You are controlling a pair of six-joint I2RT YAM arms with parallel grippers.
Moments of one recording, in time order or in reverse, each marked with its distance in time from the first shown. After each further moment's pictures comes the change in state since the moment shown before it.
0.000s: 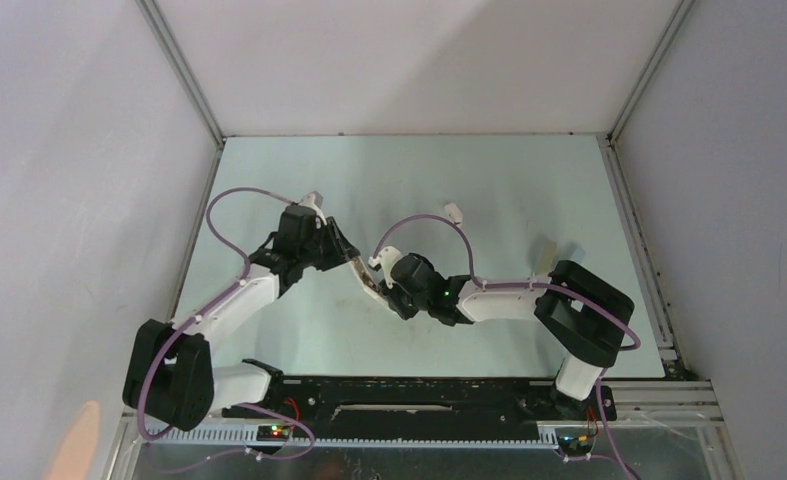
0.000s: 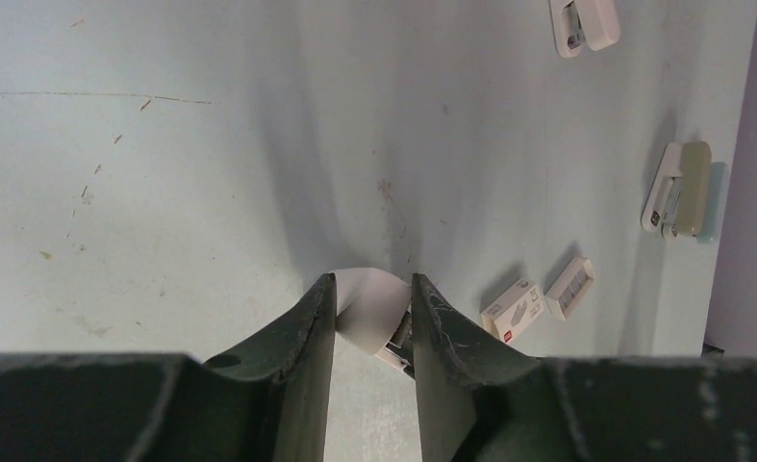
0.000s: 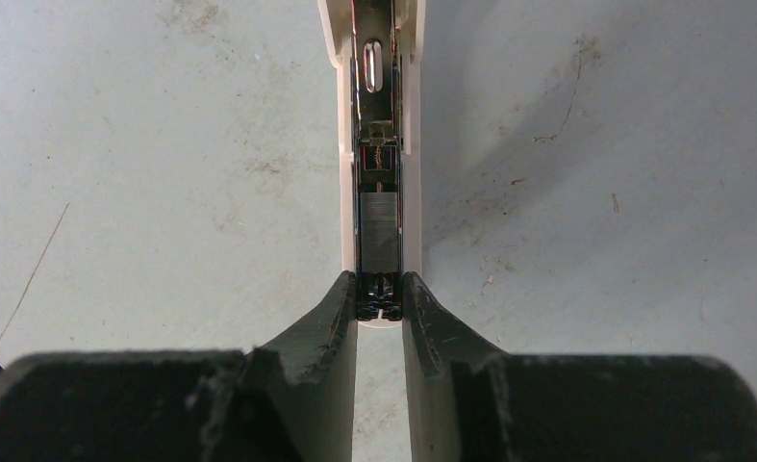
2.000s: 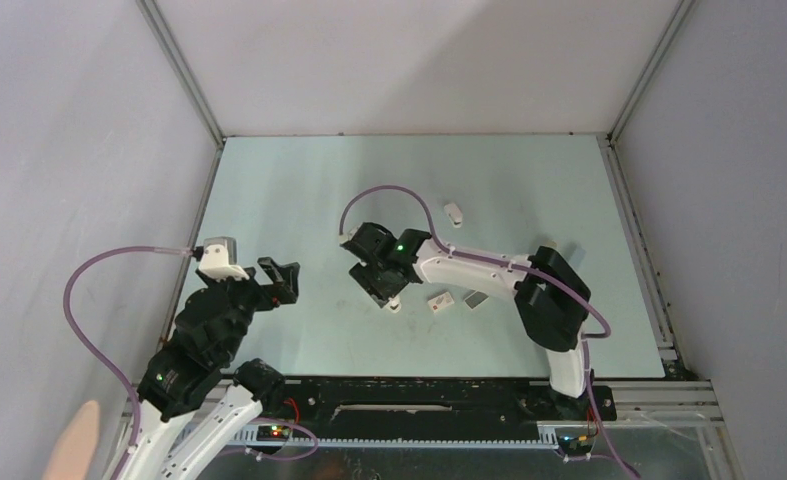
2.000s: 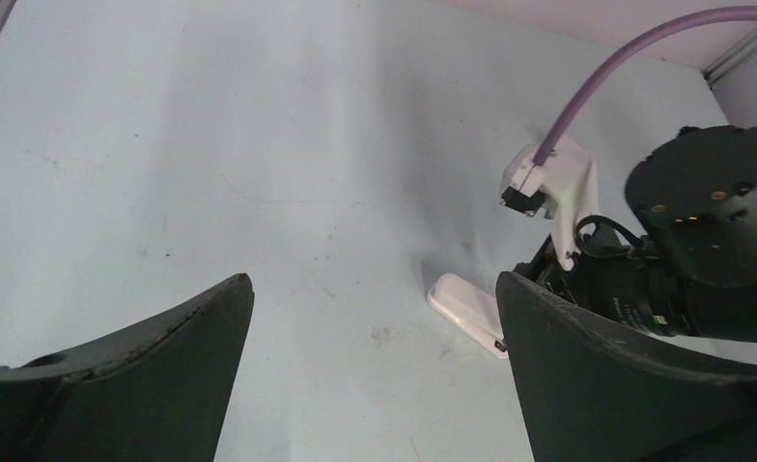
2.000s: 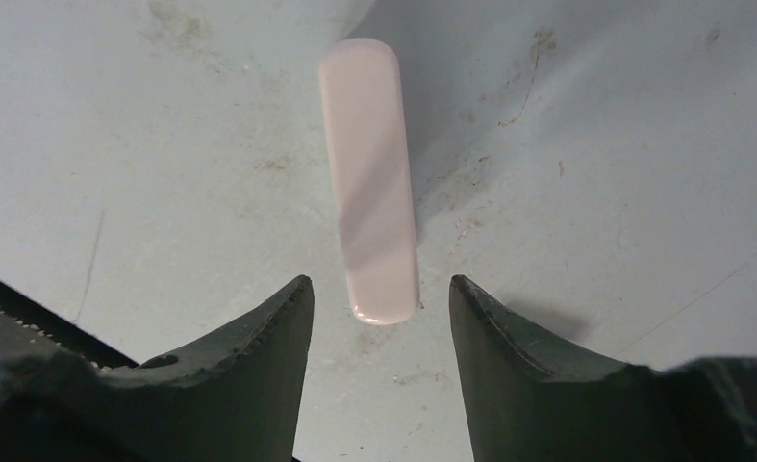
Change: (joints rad) left arm -0.207 -0.939 0.050 -0.526 -0.579 0.274; right arm 0.019 0.204 0.654 -0.811 0.066 0.060
